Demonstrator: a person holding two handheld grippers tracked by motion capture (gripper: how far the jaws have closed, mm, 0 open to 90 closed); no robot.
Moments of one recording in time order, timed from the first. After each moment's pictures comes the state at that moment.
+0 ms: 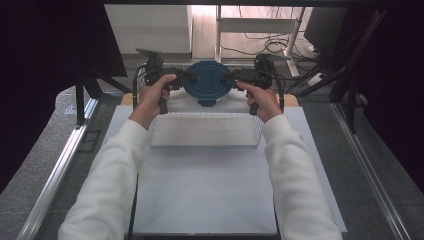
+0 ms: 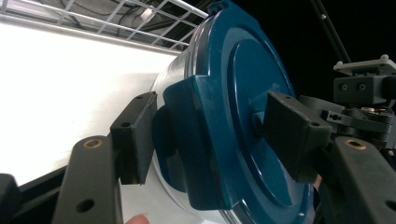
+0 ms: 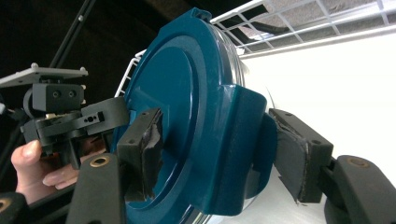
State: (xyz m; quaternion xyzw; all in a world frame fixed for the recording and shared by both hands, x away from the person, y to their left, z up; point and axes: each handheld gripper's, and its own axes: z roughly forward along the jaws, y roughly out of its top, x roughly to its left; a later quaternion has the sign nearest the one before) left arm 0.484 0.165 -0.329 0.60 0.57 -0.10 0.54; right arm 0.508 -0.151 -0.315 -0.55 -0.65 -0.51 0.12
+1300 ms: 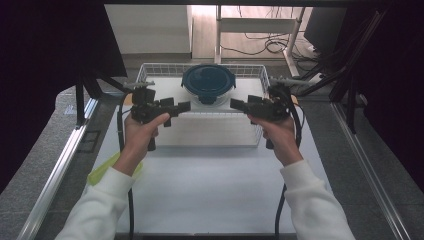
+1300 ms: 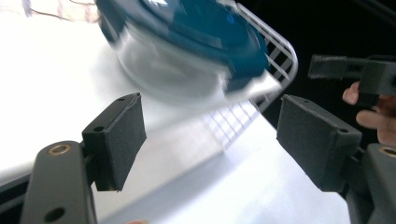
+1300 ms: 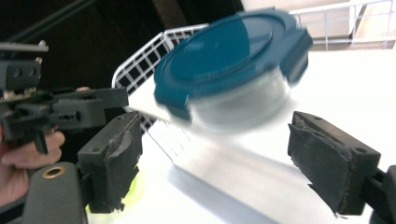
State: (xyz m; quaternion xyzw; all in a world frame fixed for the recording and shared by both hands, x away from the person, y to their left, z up) left arm 0.348 0.159 -0.338 0.68 0.47 0.08 0.55; right arm 0.377 -0.180 -0.306 -0.41 -0.72 -0.55 -0.07
